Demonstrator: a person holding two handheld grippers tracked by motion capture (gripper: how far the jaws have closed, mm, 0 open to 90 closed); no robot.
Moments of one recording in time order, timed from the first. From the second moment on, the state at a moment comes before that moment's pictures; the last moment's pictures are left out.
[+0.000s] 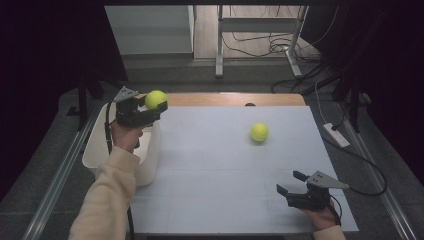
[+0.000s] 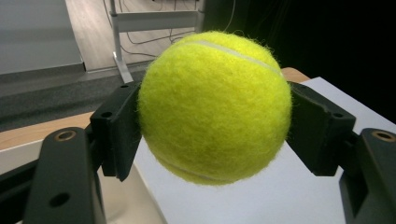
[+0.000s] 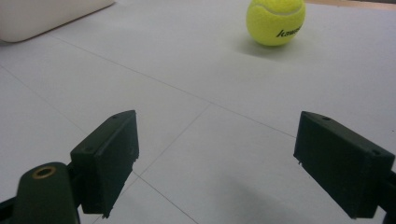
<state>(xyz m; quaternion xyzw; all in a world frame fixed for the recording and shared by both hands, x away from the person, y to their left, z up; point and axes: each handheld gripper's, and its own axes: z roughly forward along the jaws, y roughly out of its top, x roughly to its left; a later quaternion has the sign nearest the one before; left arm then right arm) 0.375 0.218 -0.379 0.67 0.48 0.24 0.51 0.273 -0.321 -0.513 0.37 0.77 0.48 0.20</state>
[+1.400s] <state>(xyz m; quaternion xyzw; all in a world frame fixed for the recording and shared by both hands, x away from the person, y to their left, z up) 0.376 0.275 -0.388 0.64 0.55 0.27 0.46 0.273 -0.321 -0.514 0.37 0.77 0.48 0.20</state>
